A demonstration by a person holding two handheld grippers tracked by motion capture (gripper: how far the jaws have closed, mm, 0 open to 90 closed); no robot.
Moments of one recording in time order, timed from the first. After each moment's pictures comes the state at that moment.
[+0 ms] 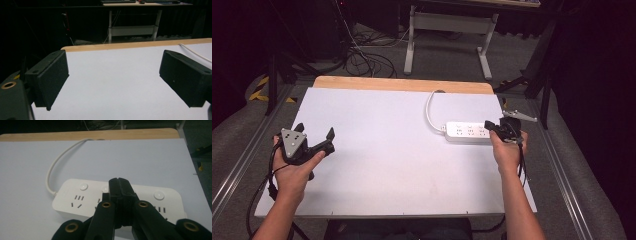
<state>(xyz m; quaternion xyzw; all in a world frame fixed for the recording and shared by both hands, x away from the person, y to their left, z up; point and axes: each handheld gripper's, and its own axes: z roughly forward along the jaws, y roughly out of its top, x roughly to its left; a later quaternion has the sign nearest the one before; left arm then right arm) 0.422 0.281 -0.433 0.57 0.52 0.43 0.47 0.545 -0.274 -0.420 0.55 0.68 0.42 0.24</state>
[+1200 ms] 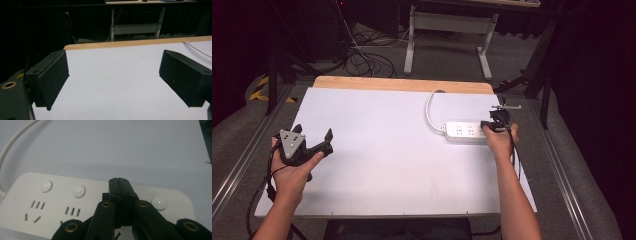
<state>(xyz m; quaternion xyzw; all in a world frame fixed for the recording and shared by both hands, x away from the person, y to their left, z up) 0.420 0.284 -0.435 0.57 0.53 0.43 0.46 0.605 -0.272 -0.450 0.59 0.71 0.33 0.20</state>
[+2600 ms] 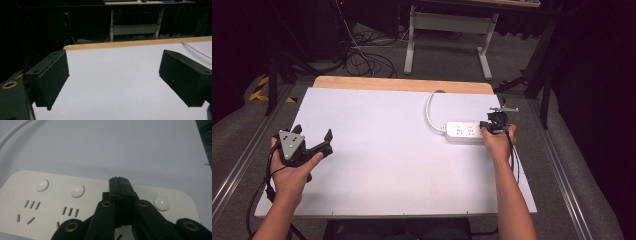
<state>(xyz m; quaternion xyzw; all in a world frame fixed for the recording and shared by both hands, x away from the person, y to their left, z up) 0.417 0.284 -0.435 0.57 0.52 0.43 0.46 0.602 -0.267 -0.458 0.58 0.71 0.33 0.23</state>
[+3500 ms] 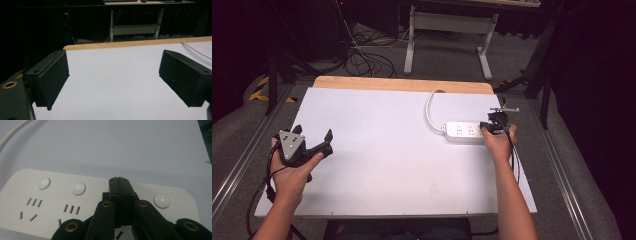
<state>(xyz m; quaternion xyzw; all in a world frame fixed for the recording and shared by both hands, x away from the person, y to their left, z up) 0.417 0.283 -0.434 0.57 0.52 0.43 0.46 0.601 -0.268 -0.457 0.58 0.71 0.33 0.22</state>
